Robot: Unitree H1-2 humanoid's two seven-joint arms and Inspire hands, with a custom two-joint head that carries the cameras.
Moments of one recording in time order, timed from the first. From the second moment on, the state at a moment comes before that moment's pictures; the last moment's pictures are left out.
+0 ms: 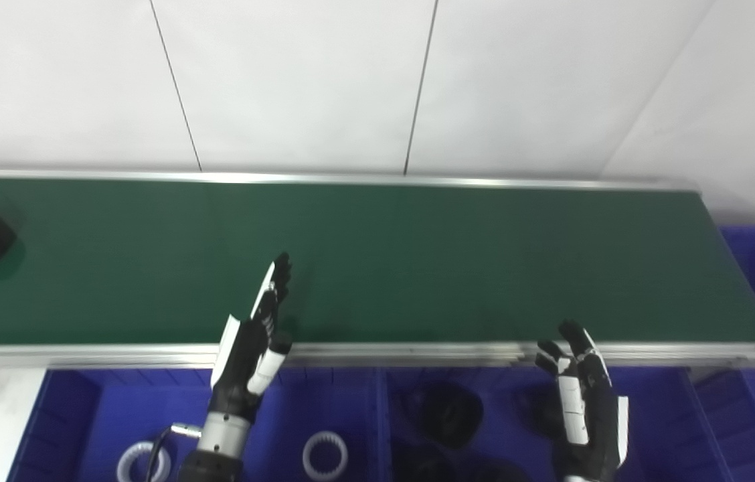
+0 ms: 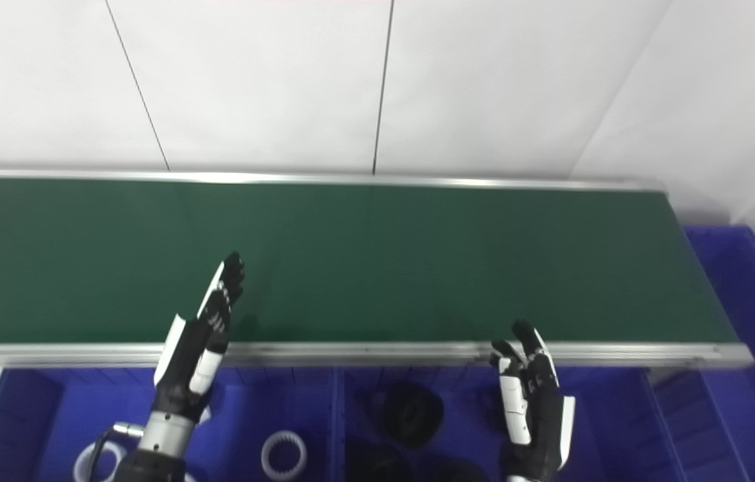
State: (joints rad) left arm 0.04 -0.06 -0.28 0.19 0.16 -0.39 -0.13; right arm 0.51 0.16 -0.14 -0.10 0.15 -0.41 -0.19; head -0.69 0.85
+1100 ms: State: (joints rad) left arm 0.32 0.03 -0.25 -0.14 0.07 -0.23 -0.16; right arm 0.66 0.22 0.00 -0.16 0.08 -0.41 -0.09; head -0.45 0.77
